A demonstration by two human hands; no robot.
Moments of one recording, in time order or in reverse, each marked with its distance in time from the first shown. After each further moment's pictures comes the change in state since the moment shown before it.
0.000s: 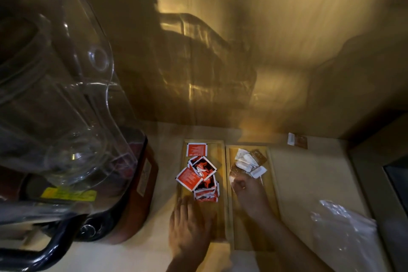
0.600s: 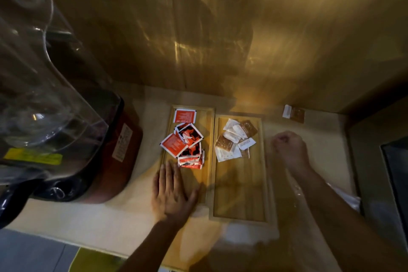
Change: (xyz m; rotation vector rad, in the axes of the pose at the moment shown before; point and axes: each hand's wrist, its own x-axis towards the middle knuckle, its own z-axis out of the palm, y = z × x) left_hand 0.004 -0.010 0.039 0.234 0.078 0.028; right_hand 0.069 0.067 -0.096 0.065 0.228 0.146
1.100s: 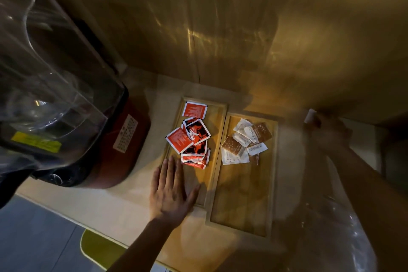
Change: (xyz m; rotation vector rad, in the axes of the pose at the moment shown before) left_hand -0.001 0.003 0.000 0.023 0.008 -0.007; right_hand 0.093 -0.008 -0.027 -0.558 -0.001 -0.187
